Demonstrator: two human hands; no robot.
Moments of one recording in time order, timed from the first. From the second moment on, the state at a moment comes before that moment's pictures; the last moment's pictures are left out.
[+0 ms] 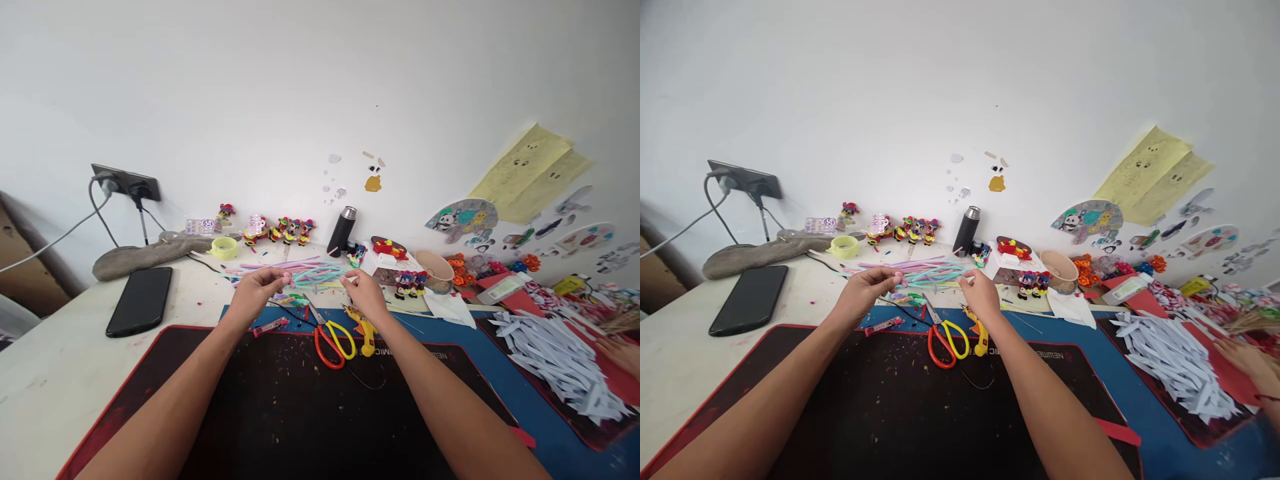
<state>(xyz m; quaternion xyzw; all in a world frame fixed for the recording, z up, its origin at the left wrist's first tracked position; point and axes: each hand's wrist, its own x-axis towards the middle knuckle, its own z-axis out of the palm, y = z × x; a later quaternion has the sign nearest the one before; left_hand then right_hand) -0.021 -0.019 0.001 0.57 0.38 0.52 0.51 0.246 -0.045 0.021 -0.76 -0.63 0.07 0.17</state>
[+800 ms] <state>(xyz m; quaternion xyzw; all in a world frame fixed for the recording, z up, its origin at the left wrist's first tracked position) -0.019 -0.019 -0.003 0.59 0.37 0.50 0.52 0.209 -0.033 0.018 -0.68 -0.70 0.09 0.18</state>
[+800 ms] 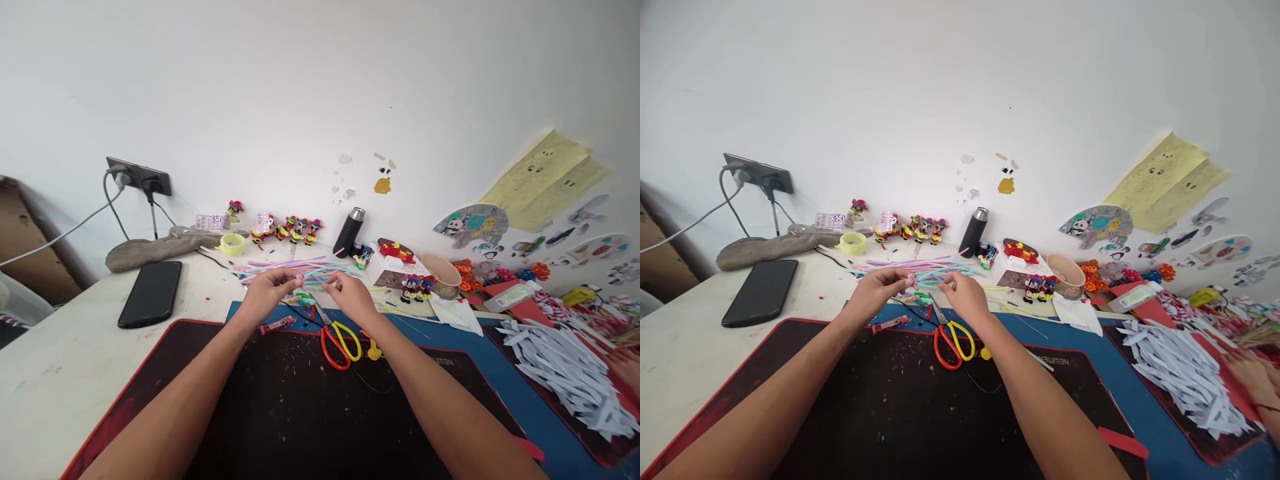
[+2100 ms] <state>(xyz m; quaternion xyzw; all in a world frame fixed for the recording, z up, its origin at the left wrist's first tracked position) -0.017 -0.017 -0.007 0.57 0.39 0.48 0.54 0.177 -0.041 -0.023 -0.66 -0.75 0.06 0.09</state>
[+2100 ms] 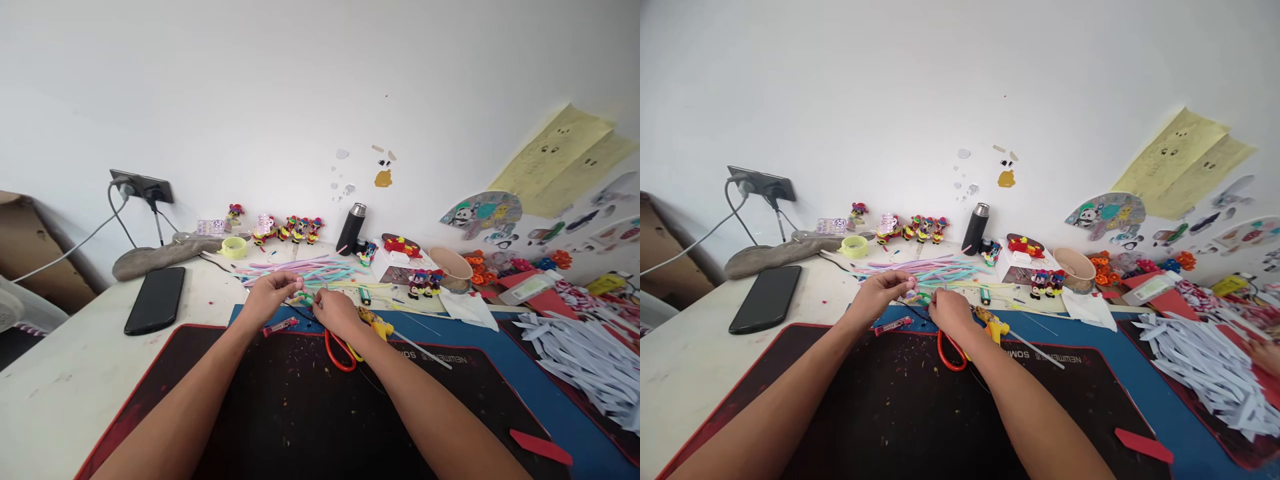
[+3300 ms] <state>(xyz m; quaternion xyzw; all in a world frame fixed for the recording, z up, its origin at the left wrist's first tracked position) -0.009 -0.015 -0.022 0.50 0.39 0.45 0.63 0.173 -0.047 -0.031 -0.51 -0.57 0.45 0.46</state>
